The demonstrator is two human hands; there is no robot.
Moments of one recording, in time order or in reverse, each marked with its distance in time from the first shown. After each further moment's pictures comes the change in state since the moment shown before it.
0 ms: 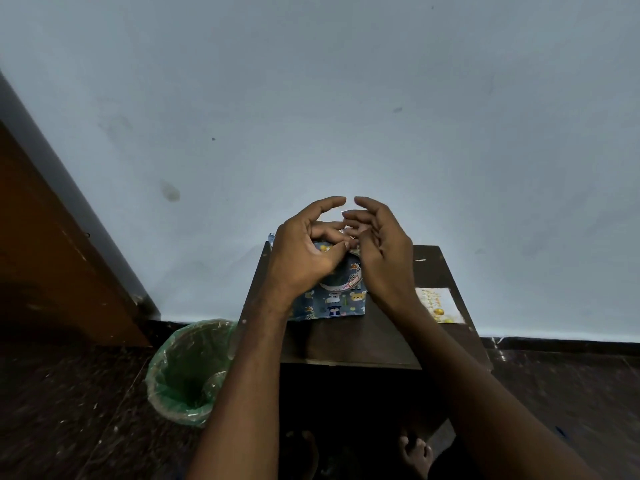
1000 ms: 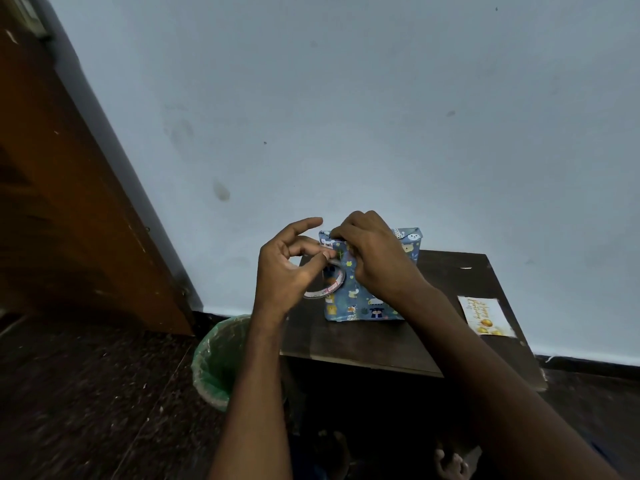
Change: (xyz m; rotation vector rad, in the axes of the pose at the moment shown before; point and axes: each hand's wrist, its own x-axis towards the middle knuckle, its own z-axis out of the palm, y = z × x) left_hand -0.040 -0.021 -0.071 -0.041 0.260 -0.060; right_hand 0.022 0.003 0.058 -0.609 -0.449 -0.504
